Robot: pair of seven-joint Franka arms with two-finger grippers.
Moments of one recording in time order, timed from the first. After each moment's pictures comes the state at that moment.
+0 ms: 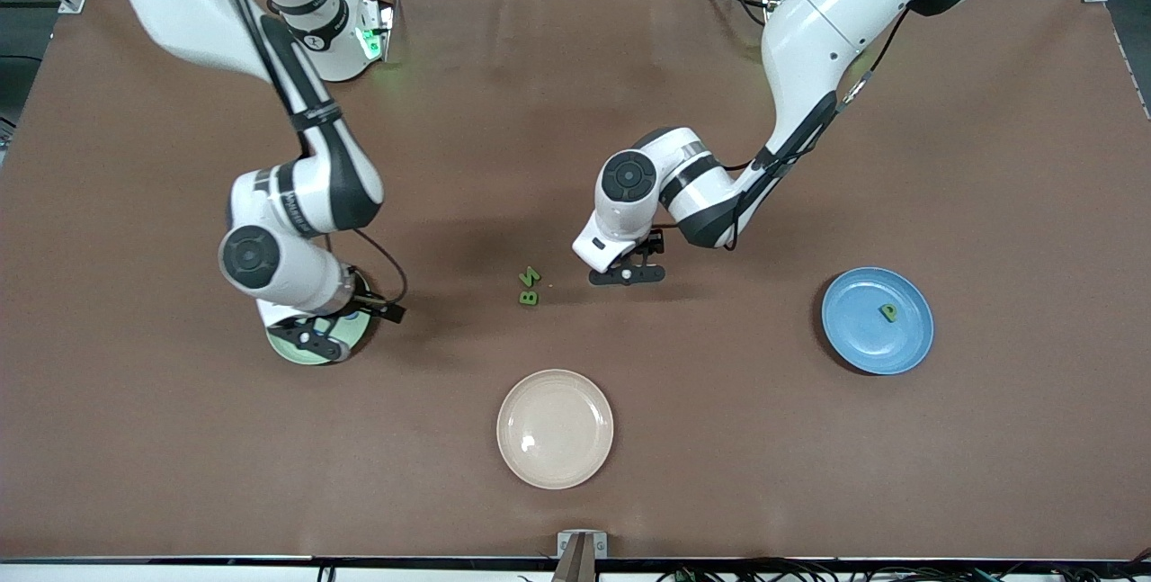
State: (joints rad) left arm -0.30 0.77 -0.51 -1.68 0.43 2.28 -1.04; right arm 0.34 0.50 -0.03 -1.78 0.09 2.20 0.69
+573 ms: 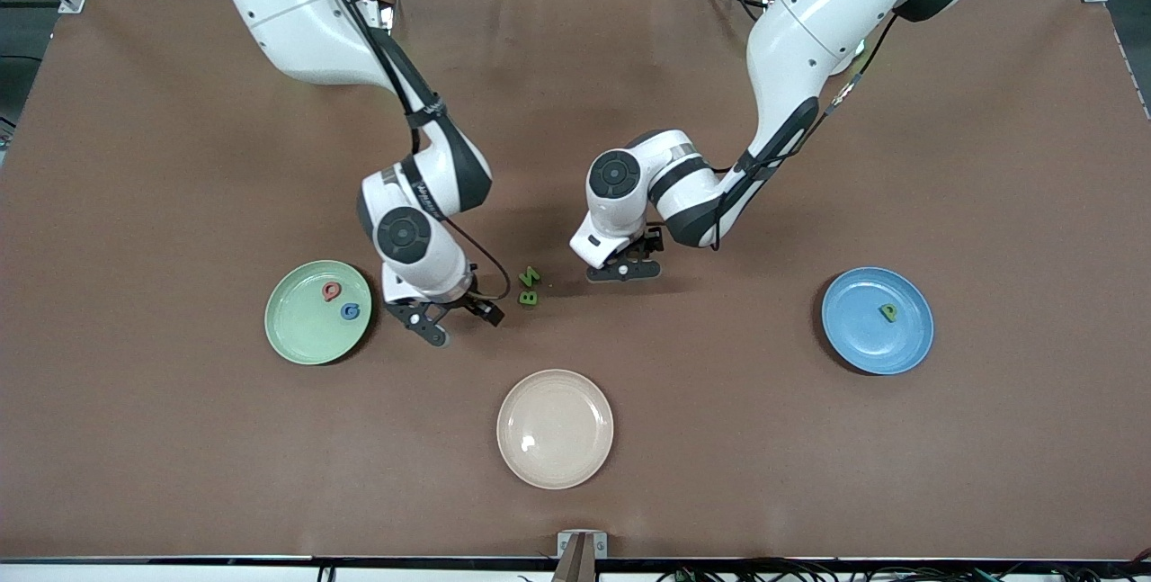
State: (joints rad) left arm -0.35 0.80 -0.48 -1.69 0.50 2.28 -1.11; right arm 0.56 0.69 -0.03 -1.68 0.10 2.39 1.11
